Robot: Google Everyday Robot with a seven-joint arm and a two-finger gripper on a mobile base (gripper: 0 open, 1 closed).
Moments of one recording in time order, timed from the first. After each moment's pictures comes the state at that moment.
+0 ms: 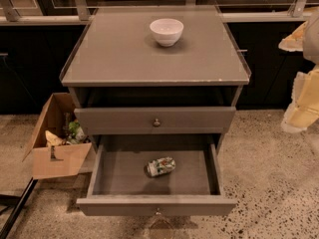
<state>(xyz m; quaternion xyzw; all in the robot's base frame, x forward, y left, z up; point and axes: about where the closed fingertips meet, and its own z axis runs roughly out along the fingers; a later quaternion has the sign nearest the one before) 0.438 -0.217 0.976 -0.60 0.78 -0.03 0.16</state>
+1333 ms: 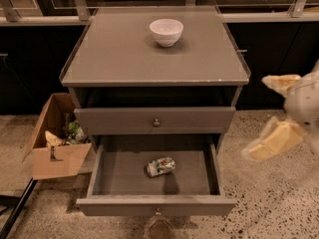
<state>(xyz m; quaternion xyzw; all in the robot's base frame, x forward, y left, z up) 0.434 -0.190 0.905 -0.52 0.77 0.08 0.35</state>
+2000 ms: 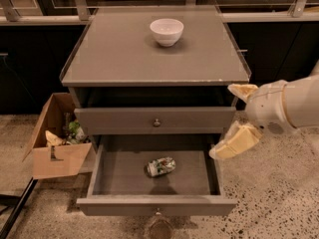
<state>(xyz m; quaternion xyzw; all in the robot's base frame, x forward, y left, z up) 0.464 -0.143 0.861 -0.53 0.75 0.12 0.38</state>
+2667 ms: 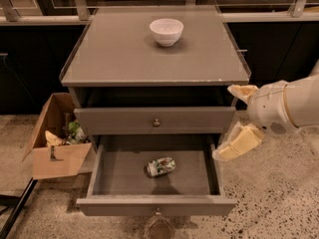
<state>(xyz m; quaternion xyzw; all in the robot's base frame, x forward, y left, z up) 0.465 -0.142 0.855 -0.55 0.74 0.13 0.37</state>
